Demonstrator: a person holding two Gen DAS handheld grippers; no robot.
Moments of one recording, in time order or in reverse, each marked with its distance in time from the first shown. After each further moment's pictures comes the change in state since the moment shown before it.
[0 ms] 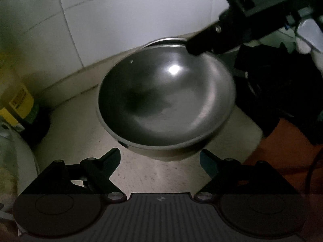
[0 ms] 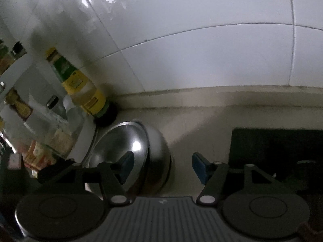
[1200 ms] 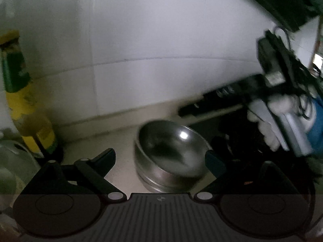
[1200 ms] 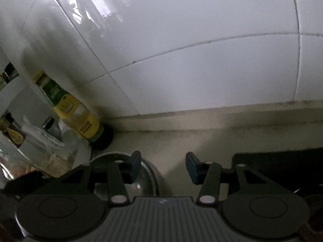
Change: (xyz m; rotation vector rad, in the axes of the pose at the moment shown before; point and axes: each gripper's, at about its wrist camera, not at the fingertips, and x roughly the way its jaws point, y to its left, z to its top) left arm -0.077 0.036 0.021 -0.126 -0.283 -0.074; right arm 0.013 -0.016 0.020 0.041 -0.084 0.009
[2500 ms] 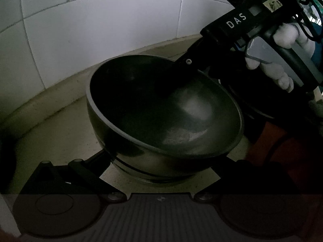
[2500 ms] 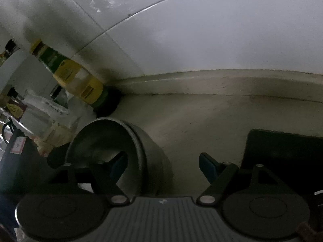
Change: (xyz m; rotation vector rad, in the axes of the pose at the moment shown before) left arm 0.098 0.016 -0.031 0.219 0.223 -0.222; right arm 0.049 -0.027 -0.003 -0.021 0.247 0.145
